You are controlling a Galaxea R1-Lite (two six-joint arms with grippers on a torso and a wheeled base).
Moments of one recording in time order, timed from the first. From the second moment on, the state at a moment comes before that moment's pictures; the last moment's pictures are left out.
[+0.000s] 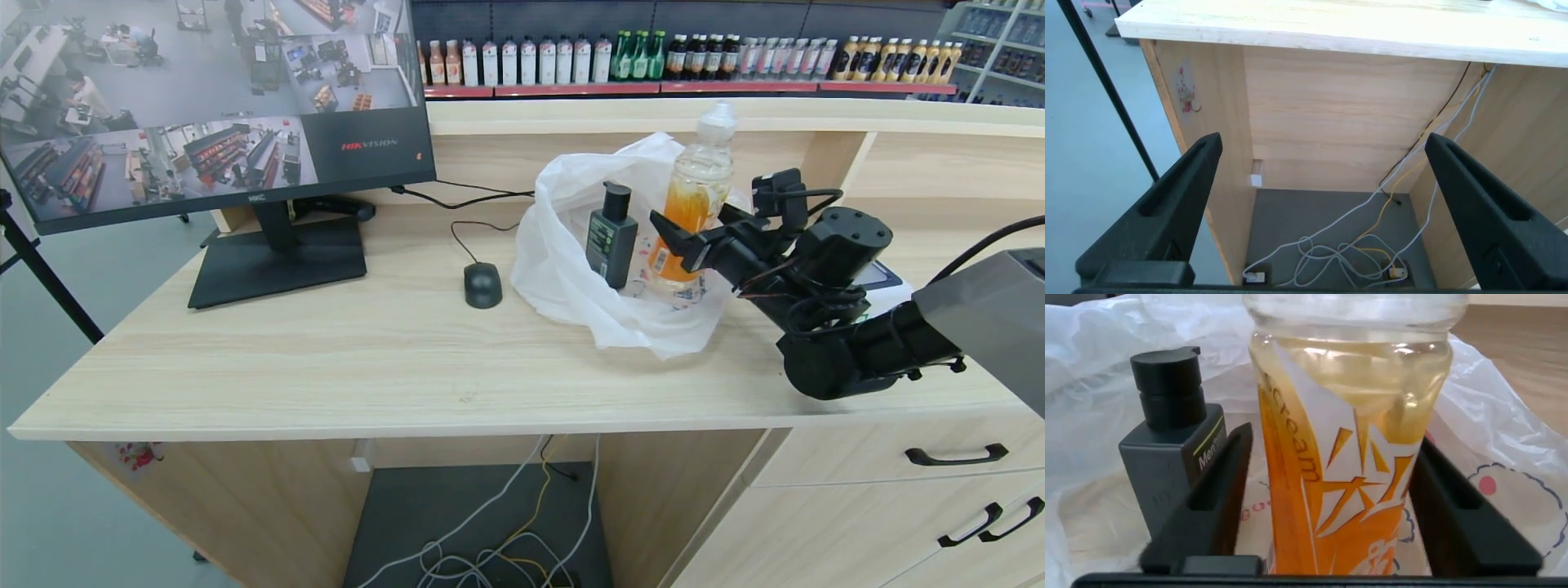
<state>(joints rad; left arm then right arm) 0.00 0.00 0.00 0.00 0.00 0.01 0.20 2.21 -1.26 -1.32 0.26 -0.02</state>
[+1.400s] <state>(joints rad) 0.00 0.00 0.00 0.00 0.00 0.01 0.17 1.74 -0.52 -1.52 0.20 0.08</state>
